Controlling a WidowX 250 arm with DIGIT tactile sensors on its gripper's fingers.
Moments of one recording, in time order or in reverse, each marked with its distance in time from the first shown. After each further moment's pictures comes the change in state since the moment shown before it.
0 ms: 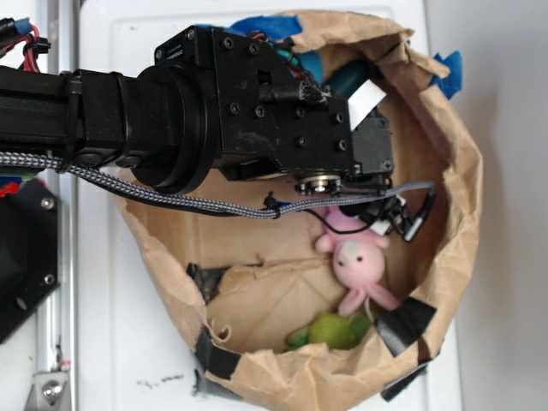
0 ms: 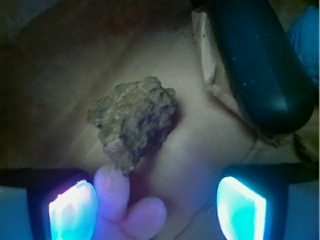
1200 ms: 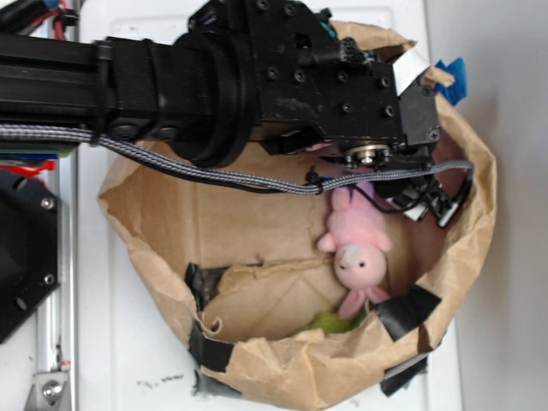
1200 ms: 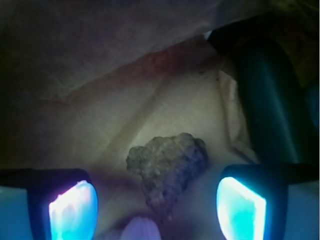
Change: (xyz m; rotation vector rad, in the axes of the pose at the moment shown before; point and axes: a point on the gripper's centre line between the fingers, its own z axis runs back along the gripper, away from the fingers) arm 0.026 -0.014 0.006 -0.014 -0.035 -0.046
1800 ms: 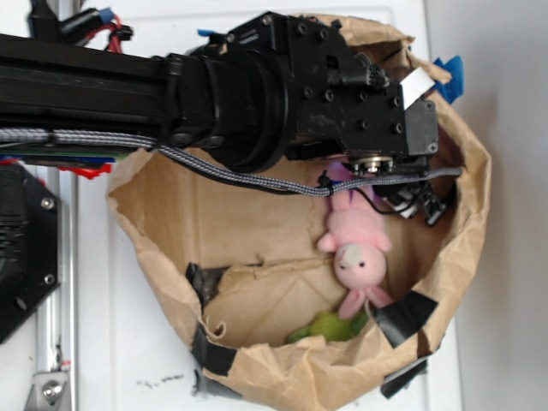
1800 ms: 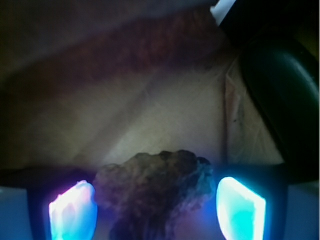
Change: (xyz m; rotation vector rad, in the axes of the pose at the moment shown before) arm 0.001 0.007 -0.028 0.055 -0.009 -0.069
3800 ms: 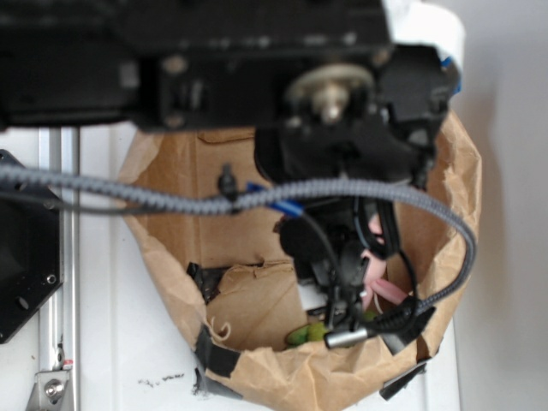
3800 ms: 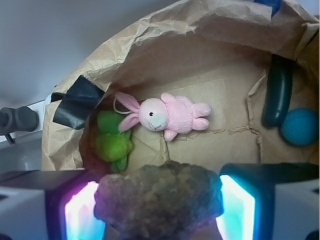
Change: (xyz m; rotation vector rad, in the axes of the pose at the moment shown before) arm -0.049 -0.007 0.159 -0.160 0.216 -0.605
